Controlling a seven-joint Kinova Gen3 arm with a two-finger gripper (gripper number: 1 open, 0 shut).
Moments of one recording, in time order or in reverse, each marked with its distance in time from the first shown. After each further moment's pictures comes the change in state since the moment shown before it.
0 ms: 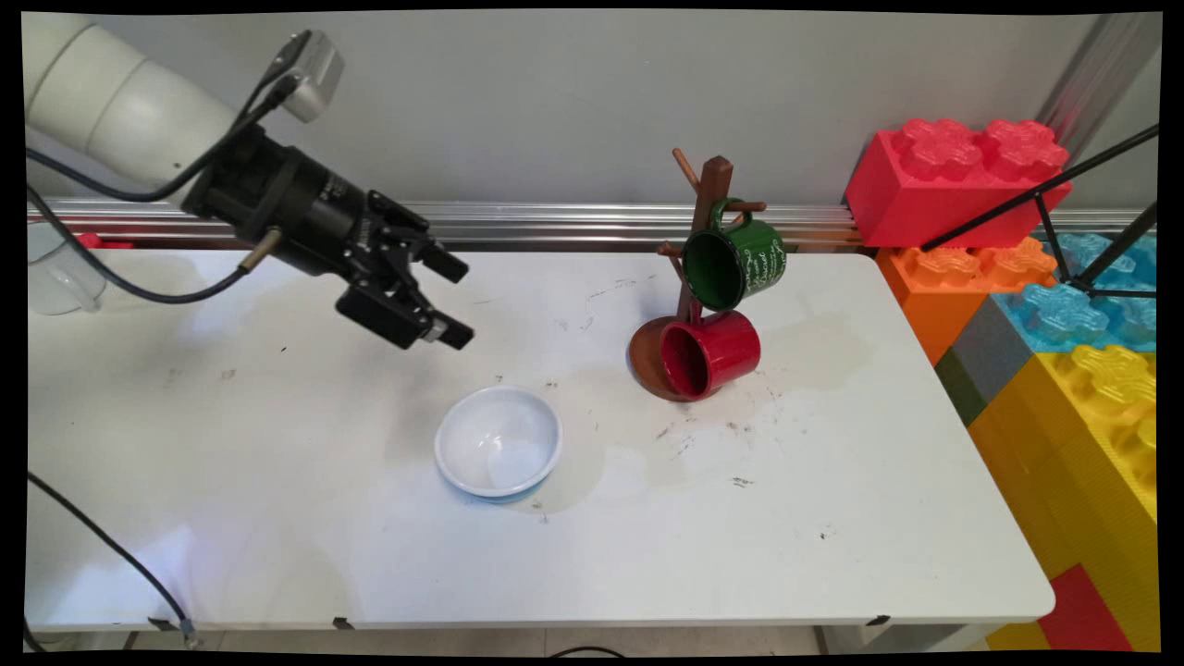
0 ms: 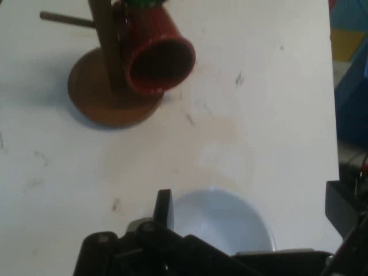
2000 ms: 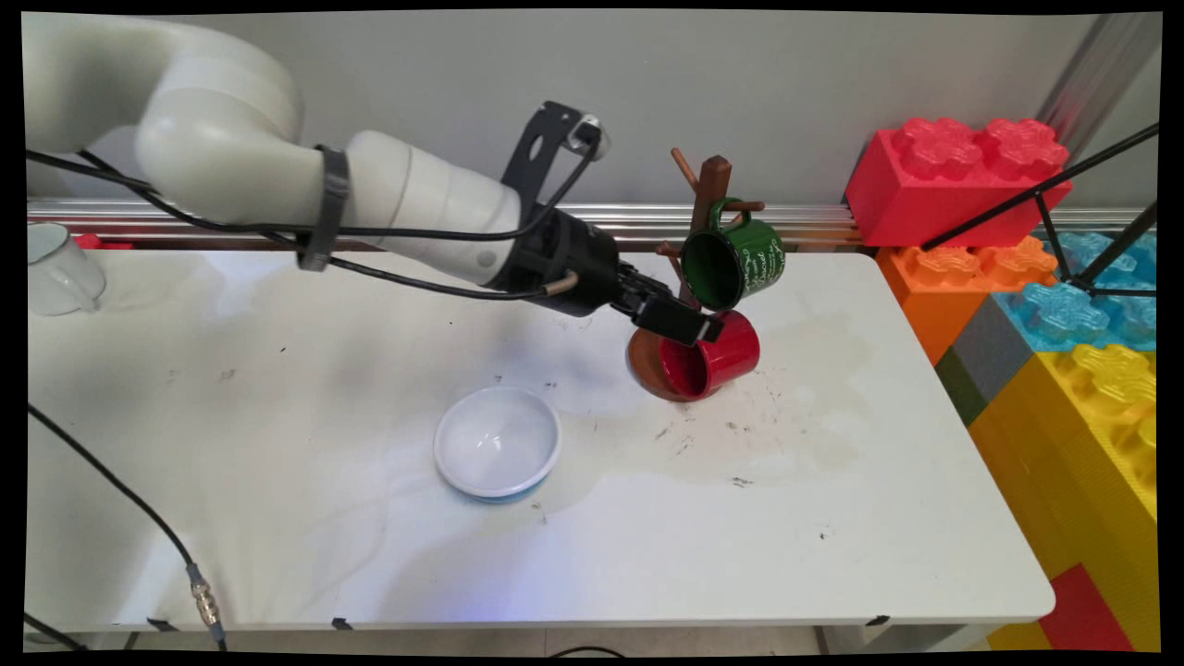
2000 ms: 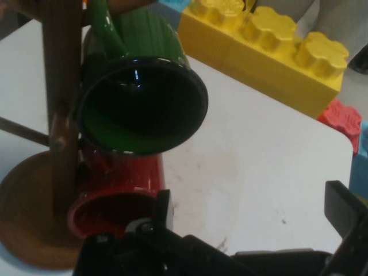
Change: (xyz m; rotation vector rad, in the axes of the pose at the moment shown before) arm 0.074 0.032 0.168 0.050 0.211 -0.332
